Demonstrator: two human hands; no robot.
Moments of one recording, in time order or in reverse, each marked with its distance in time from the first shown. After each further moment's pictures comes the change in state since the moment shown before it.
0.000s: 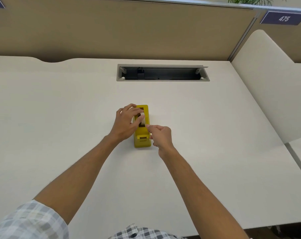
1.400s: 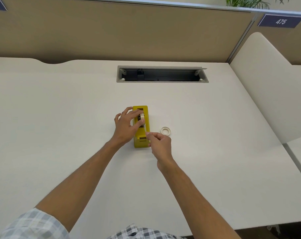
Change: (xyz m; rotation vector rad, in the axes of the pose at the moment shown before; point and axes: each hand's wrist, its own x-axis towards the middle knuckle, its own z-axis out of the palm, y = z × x) left_hand -0.014 0.012 0.002 -0.137 0.026 -0.168; right_hand -0.031 0.016 -0.001 0.068 0.032 -0.028
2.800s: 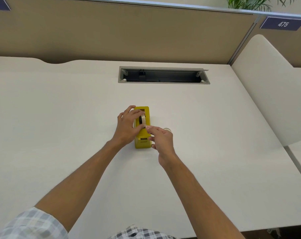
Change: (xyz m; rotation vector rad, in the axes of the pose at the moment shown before) left_hand 0.000 0.001 -0.002 0.116 -0.011 0.093; right_hand -0.006 -0.026 0.000 0.102 -0.081 0.006
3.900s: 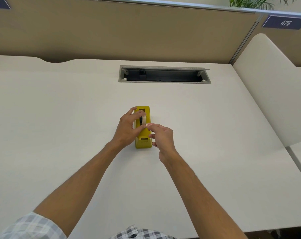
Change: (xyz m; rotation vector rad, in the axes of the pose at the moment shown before) left_hand -0.005 0.001 -0.001 -0.135 0.004 -0.013; right_hand 0.010 -0.005 0.002 -0.021 0.009 0.023
